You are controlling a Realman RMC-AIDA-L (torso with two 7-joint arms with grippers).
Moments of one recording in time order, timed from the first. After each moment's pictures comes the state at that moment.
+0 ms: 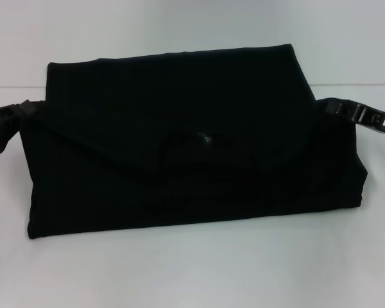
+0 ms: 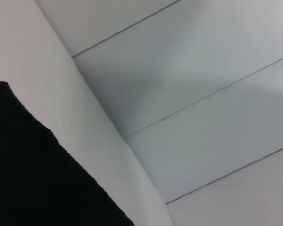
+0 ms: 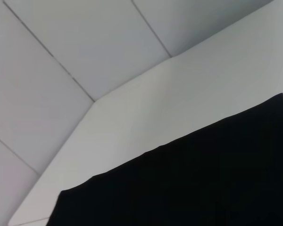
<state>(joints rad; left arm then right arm) -0.52 -1.97 -0.04 0.35 2.06 1.42 -1.97 0.67 2.06 -0.40 -0.52 -2.04 -1.09 1.88</state>
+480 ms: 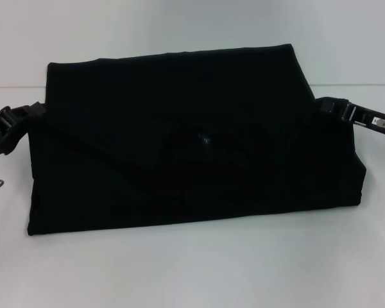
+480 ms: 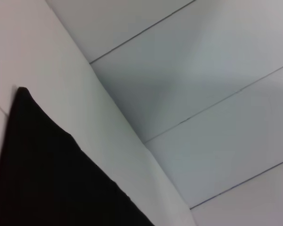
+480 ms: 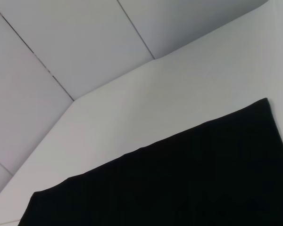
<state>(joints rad) -0.55 -2.00 -0.04 0.33 2.06 1.31 -1.91 0.70 2.08 -0.40 -0.49 -2.04 -0.97 1.82</state>
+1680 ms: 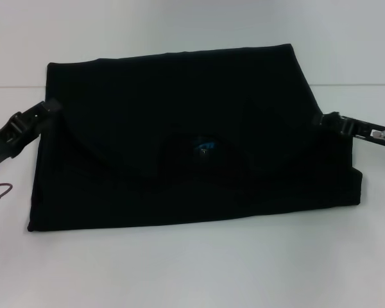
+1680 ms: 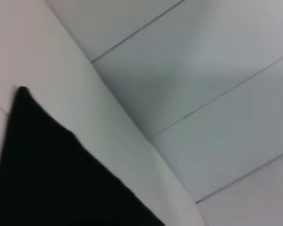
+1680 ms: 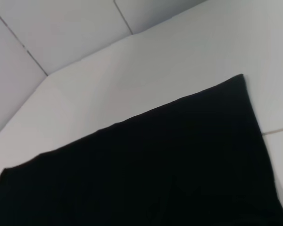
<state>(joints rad) -0.56 -2.02 -0.03 0.34 2.06 1.27 -1.85 0.69 2.06 -0.52 -0.46 -2.04 -0.88 1.86</state>
